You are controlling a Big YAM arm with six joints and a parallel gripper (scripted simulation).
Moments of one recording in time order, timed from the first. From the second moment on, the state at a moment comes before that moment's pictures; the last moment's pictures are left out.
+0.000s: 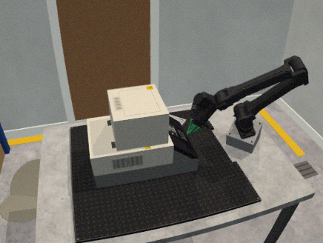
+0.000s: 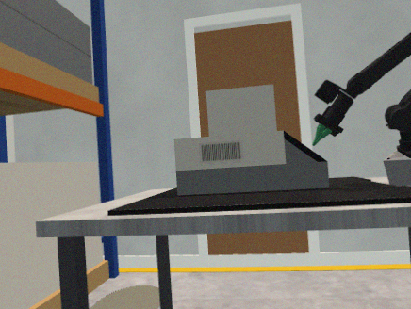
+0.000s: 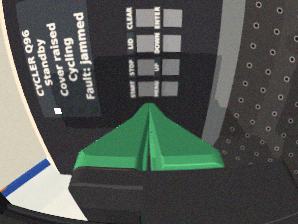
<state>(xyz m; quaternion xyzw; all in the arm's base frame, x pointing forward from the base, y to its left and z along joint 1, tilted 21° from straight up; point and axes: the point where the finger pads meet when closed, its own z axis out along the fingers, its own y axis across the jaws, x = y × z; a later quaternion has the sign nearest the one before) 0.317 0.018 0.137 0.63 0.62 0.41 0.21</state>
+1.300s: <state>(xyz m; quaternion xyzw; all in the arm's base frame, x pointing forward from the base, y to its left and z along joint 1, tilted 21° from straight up) 0.339 0.025 0.120 0.63 0.63 0.41 0.21</state>
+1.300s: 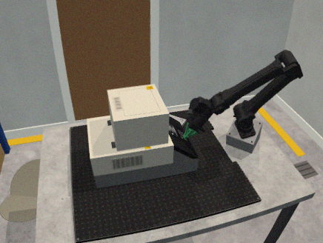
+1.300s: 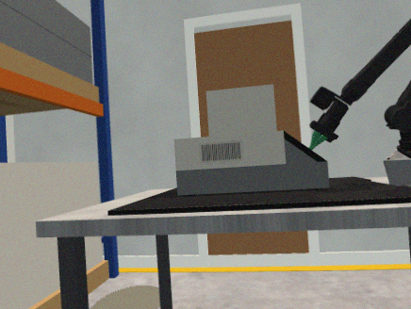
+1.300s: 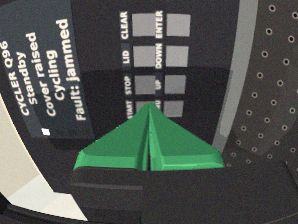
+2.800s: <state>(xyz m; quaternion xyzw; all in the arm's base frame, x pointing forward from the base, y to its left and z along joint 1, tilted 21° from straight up) 0.337 0.024 0.122 0.63 0.63 0.41 0.22</state>
